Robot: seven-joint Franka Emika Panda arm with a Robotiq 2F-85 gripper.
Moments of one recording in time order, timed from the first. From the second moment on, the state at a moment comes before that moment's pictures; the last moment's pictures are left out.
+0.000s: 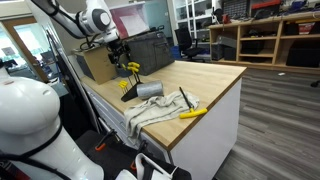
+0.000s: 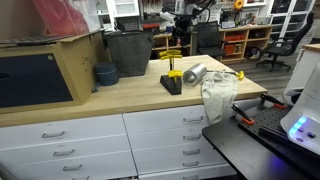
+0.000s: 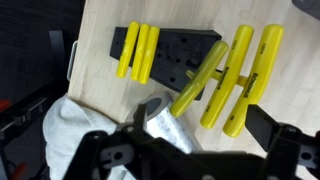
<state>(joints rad) 0.17 -0.02 0.17 -2.29 -0.01 2.50 1.94</state>
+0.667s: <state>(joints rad) 0.18 -0.16 0.13 -2.29 0.10 2.34 1.46</state>
